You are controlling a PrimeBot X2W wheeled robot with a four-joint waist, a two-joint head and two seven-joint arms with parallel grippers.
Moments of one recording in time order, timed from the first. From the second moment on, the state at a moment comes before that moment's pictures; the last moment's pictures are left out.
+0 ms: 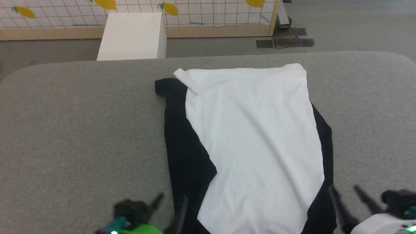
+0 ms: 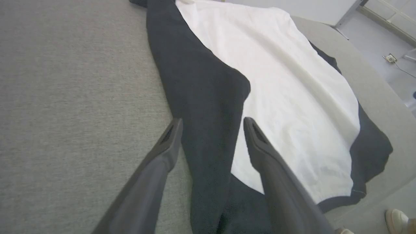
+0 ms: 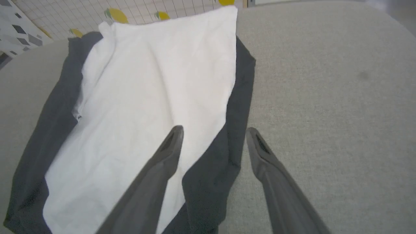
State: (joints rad) left arm 0.00 0.53 -0.78 -0.21 -0.78 0.41 -0.04; right arm 0.28 -0.05 -0.09 -0.27 0.24 0.13 0.36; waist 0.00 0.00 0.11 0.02
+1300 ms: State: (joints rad) left arm -0.42 0.57 -0.28 -0.27 -0.37 0.23 -0.01; right arm 0.09 -0.05 -0.16 -0.38 0.05 0.13 0.01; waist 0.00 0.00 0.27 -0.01
